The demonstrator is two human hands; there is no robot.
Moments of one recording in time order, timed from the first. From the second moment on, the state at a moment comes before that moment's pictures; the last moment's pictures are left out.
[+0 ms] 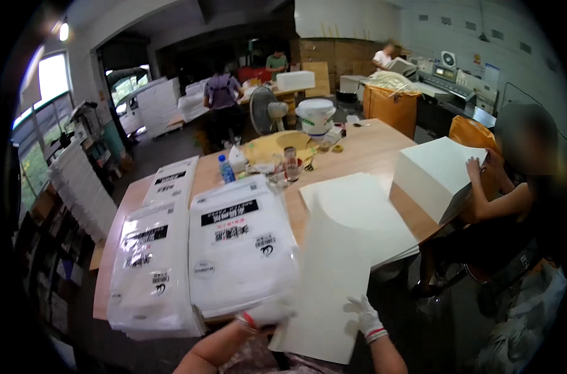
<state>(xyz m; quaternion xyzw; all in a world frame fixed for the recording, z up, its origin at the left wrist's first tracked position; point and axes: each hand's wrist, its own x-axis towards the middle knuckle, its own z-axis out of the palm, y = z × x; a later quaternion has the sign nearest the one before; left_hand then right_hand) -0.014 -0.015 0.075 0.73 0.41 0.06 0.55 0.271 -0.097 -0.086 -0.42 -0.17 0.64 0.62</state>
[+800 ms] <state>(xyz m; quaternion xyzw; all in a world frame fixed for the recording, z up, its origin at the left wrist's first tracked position) -0.150 0.134 -0.097 0.88 0.36 0.26 0.19 0.179 -0.153 0.098 -0.62 -0.71 0.16 0.29</state>
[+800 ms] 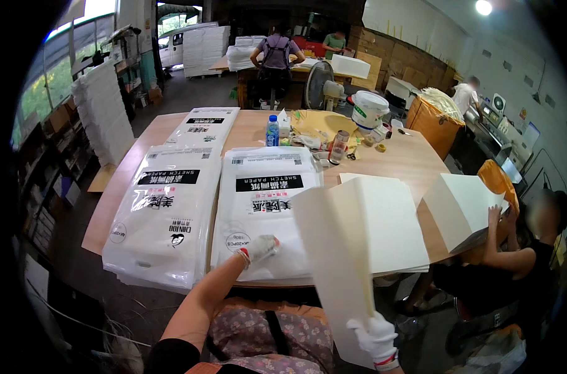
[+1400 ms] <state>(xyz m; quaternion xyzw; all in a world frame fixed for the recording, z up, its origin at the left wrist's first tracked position) -0.003 0.044 0.061 0.78 0.27 0.27 0.50 0.176 -0.006 0.029 -0.63 -0.75 0.07 0.22</state>
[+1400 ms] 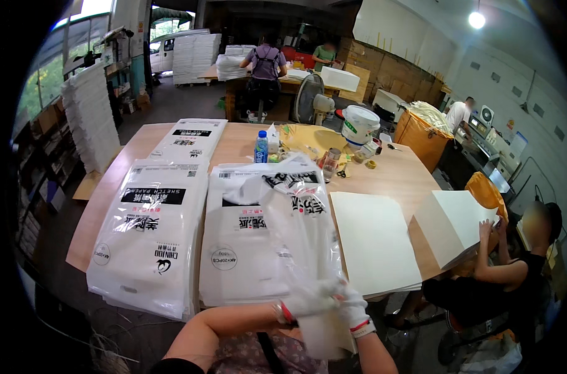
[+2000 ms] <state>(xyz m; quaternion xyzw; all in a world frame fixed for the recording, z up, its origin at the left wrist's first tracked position) -0.216 -0.033 -0.058 0.56 0.63 0.41 0.35 0.203 -0.014 -0.049 -0.64 -0.63 0.34 0.27</state>
